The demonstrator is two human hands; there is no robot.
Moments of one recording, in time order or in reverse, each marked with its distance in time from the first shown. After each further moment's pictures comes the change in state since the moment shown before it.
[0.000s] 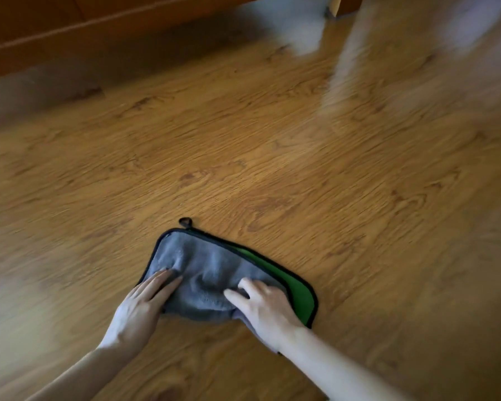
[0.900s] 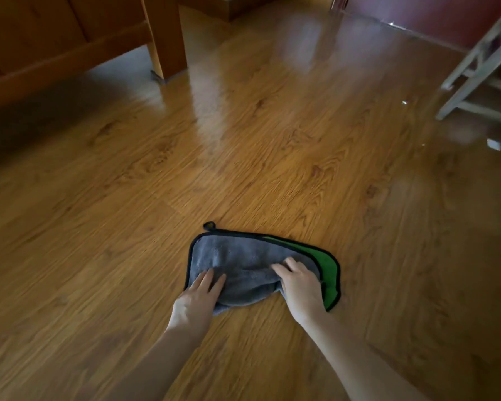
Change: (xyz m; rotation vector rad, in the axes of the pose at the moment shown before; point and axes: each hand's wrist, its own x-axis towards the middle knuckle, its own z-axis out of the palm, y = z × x) left_hand 0.311 0.315 0.019 0.183 -0.366 0.346; right_hand -0.095 0.317 -0.130 -0.150 0.137 0.879
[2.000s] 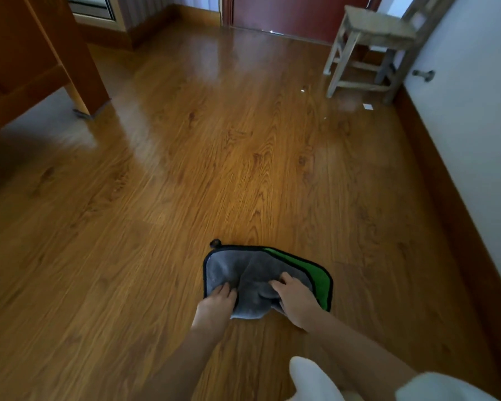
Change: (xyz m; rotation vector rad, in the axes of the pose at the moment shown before) left_hand -0.031 -0.014 0.041 0.068 0.055 0.433; right_hand -0.111 -0.076 -0.017 0.026 -0.359 0.342
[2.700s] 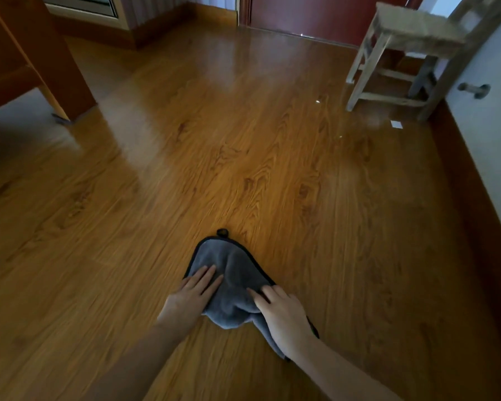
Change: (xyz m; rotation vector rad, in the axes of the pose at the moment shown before) left_hand 0.145 -0.024 -0.032 0.225 -0.062 -0.005; right_hand 0.107 0.089 -0.027 -0.103 0.414 -0.294
